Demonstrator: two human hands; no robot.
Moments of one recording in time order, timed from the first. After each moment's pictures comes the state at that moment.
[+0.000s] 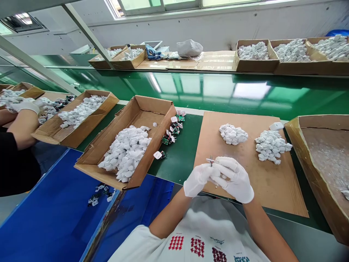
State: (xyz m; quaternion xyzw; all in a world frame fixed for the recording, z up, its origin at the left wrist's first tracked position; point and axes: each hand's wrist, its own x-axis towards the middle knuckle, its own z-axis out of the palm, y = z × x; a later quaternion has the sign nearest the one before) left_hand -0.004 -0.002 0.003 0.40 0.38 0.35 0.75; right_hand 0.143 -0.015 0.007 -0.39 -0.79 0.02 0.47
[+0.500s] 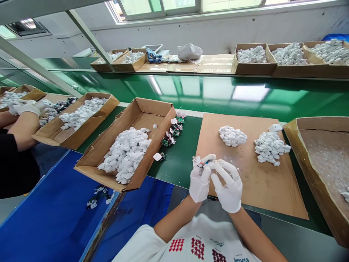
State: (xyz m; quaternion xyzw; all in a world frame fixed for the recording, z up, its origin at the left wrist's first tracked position) left_hand 0.016 -0.012 -0.012 0.30 0.36 0.58 0.67; right_hand 0.110 -0.038 -0.018 -0.51 -0.64 0.04 0.56
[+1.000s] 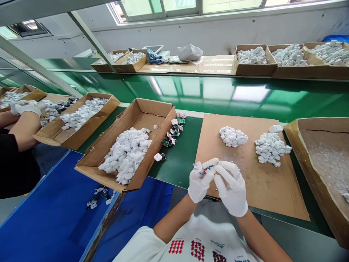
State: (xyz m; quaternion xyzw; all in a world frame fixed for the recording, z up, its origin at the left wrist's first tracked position) left_hand 0.008 -0.011 -0.023 0.35 0.36 0.54 0.68; right_hand 0.118 -0.034 0.012 -0.47 -0.68 0.07 0.56
